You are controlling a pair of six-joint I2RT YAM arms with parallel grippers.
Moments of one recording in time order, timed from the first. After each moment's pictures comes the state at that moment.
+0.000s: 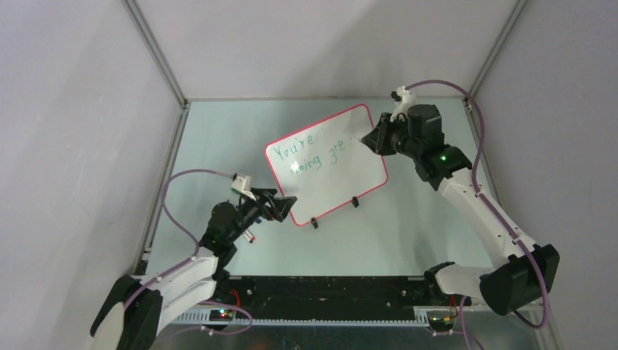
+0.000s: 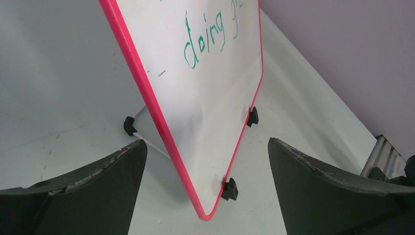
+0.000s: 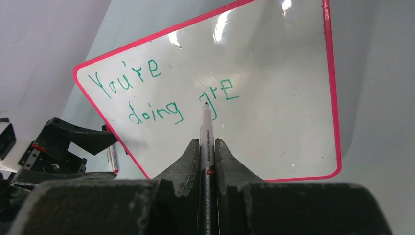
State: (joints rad) left arm -0.46 0.90 0.11 0.72 0.23 -0.48; right arm 0.39 1.25 1.22 -0.37 -0.21 0.35
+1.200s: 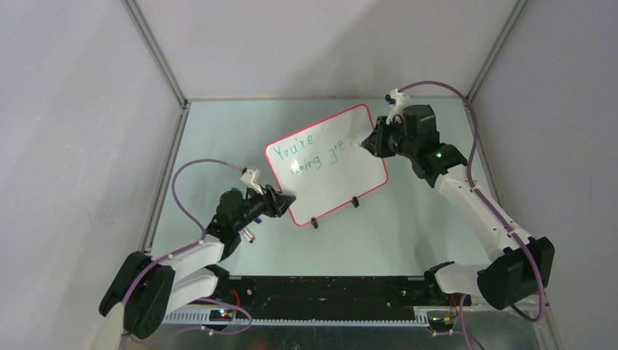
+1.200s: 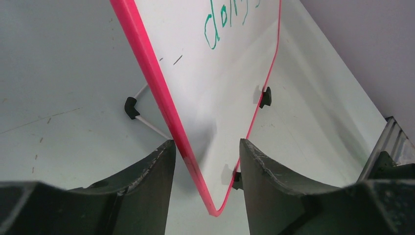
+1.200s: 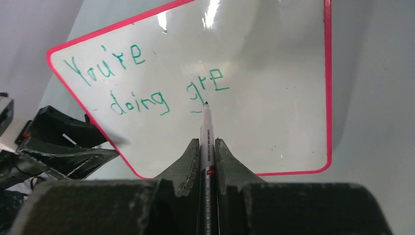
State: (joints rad) left arm -0.43 1.07 0.19 0.69 0.30 -0.47; right arm 0.39 1.27 1.22 -0.39 -0.22 0.29
